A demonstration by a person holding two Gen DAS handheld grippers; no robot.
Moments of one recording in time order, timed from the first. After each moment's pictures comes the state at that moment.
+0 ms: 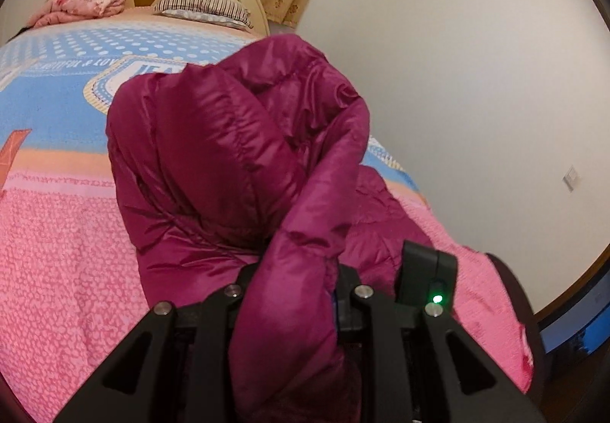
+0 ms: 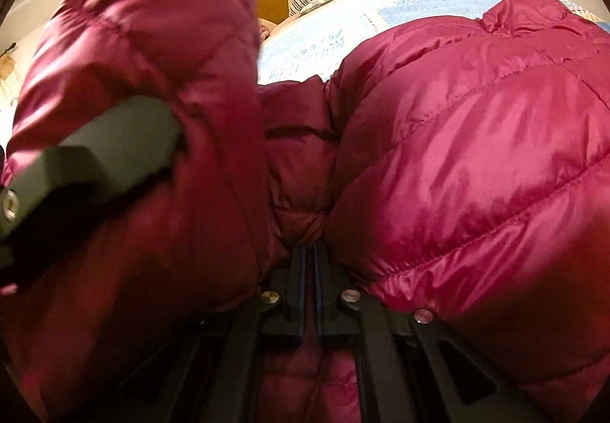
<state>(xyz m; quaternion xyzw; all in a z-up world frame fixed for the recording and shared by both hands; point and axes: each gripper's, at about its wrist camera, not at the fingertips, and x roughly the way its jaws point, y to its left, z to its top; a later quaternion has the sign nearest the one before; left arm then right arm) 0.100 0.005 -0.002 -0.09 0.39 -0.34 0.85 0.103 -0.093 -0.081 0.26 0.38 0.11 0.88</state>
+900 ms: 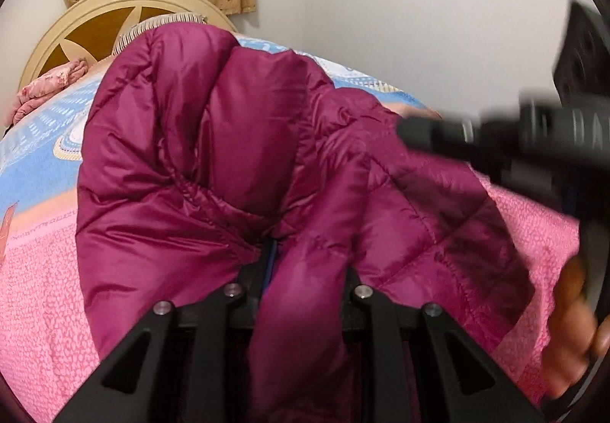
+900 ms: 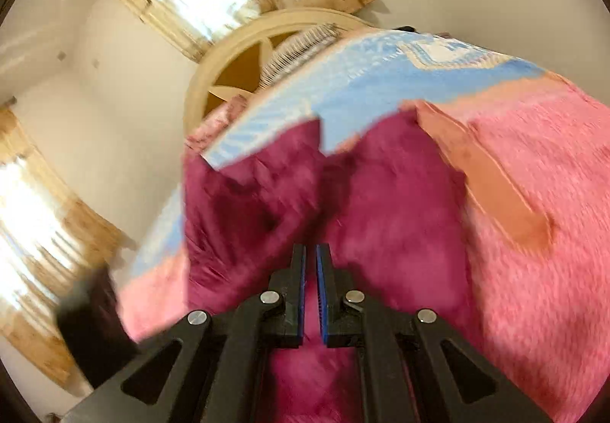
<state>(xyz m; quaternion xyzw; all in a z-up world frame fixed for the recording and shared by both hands) 0.051 -0.108 -0.042 0.11 0.37 -0.32 0.87 0.013 -0.235 -0.009 0.32 0.27 0.07 0.90</state>
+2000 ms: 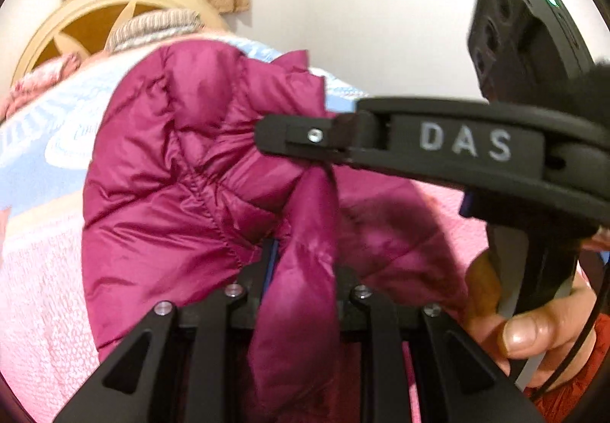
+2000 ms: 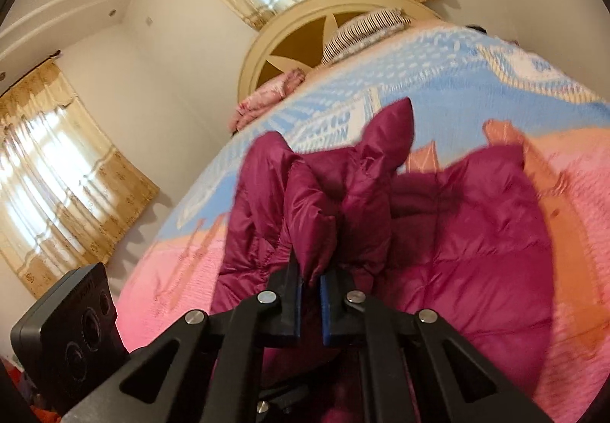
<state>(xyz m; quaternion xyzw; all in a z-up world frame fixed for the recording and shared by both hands) 0.057 -0.113 -0.006 0.10 0.37 -0.34 0.86 0.066 -0.215 0.011 0.26 0.28 0.17 0.91</state>
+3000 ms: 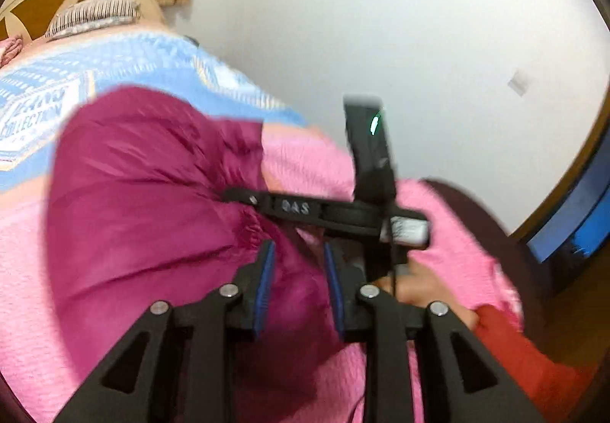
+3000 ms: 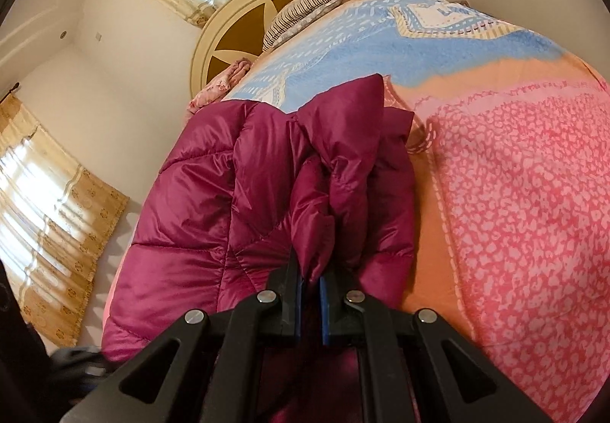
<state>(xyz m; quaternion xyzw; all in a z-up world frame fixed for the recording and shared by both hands) 0.059 -0.106 0.017 0.00 0.38 -0.47 0.80 0.069 -0.315 -0.068 0.31 0.35 0.11 0.88</state>
